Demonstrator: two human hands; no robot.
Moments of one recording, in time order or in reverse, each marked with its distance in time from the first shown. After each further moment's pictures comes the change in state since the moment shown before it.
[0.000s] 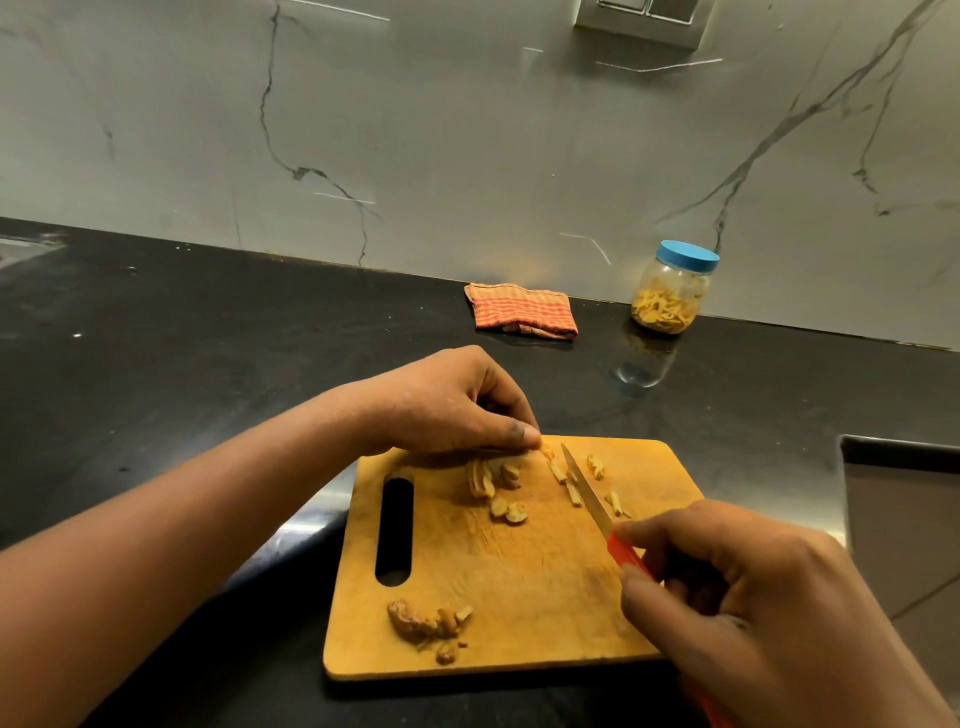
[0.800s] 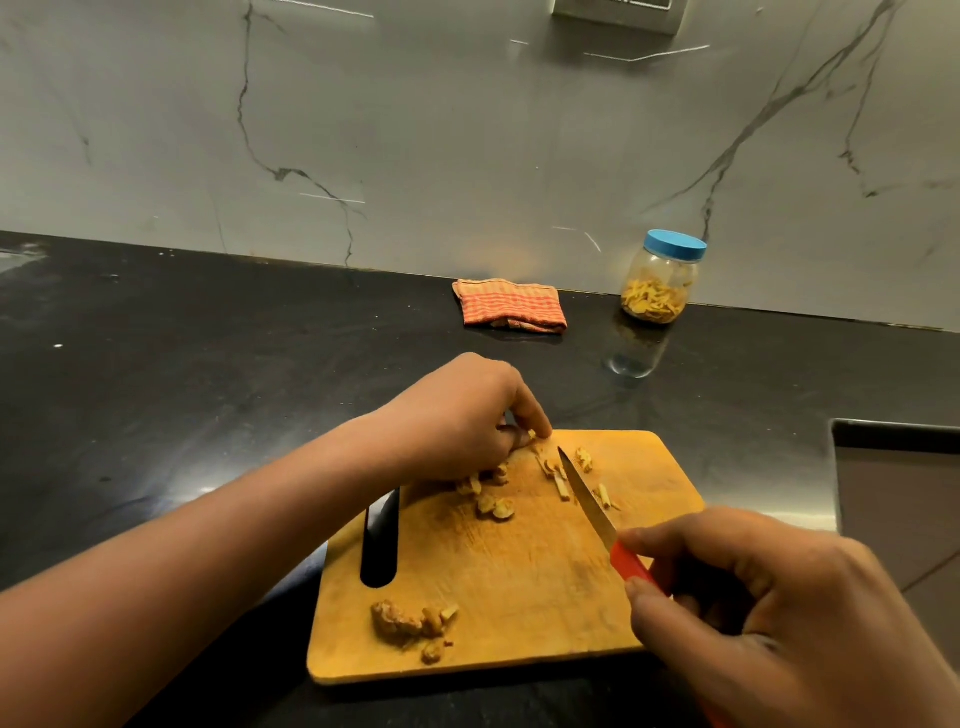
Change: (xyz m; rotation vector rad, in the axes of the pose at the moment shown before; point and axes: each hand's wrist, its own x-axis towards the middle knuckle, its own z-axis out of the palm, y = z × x) left_hand 0.012 0.013 0.025 0.371 0.134 0.099; right_hand -0.010 -0.003 -0.010 0.071 0.023 0.004
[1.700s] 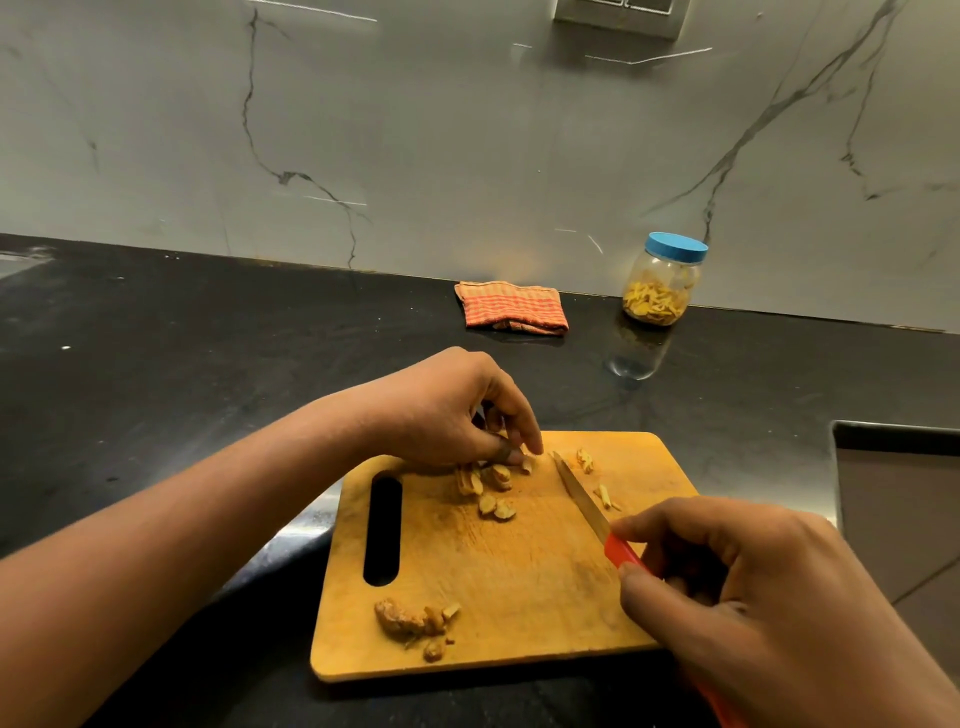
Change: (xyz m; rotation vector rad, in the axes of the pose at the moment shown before) left_hand -0.003 -0.017 -0.014 -0.133 -0.118 0.085; right_hand 0.009 -0.001 -0.003 -0.003 -0.147 0.116
